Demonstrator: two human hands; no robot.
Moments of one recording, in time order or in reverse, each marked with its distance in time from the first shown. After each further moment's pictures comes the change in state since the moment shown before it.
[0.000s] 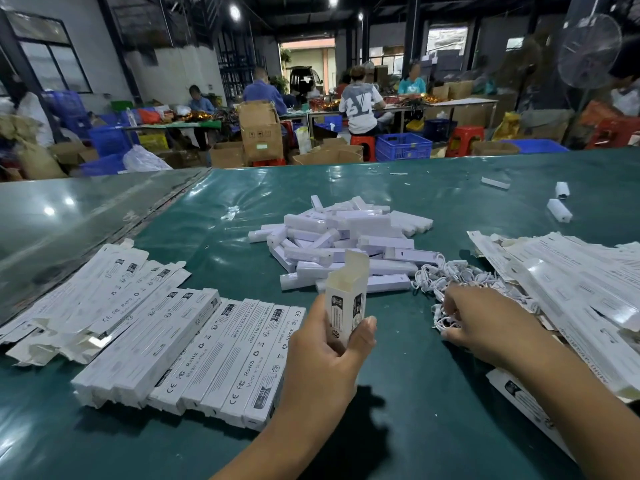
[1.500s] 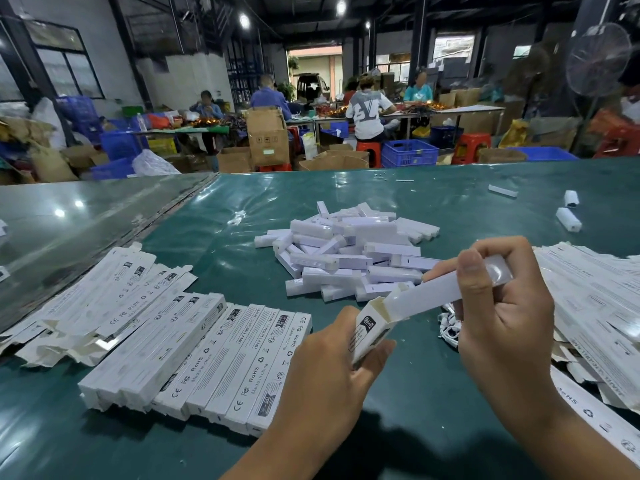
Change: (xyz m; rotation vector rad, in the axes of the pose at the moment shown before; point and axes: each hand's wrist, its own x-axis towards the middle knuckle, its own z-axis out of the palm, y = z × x) left_hand 0.000 0.007 -0.010 0.458 -0.102 0.188; right_hand -0.049 -0.061 -0.018 1.172 0.910 -0.395
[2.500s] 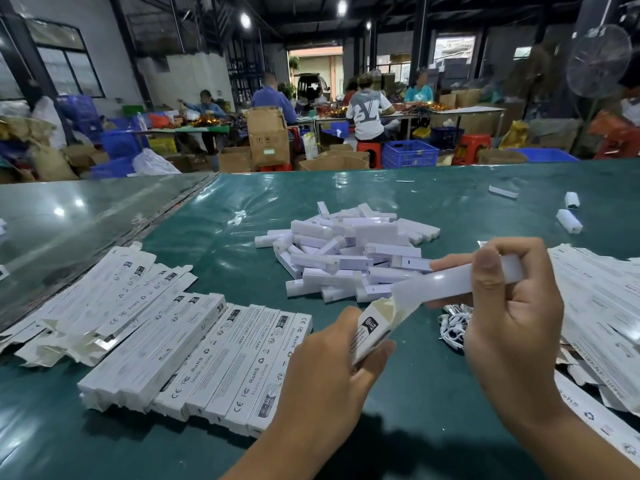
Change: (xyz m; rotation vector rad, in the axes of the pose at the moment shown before) left_hand 0.000 0.001 -0.004 0.015 -0.005 0.009; right_hand 0.002 -0.003 0.001 0.038 0.069 -0.026
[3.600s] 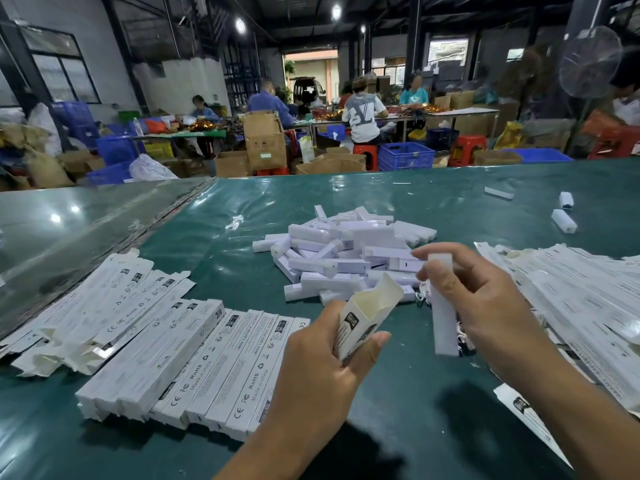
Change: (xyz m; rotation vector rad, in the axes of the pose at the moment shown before) left_hand 0.008 -0.006 -0.003 -0.155 0.119 0.089; right_hand 0.024 0.022 -0.013 0.071 -0.421 0.360
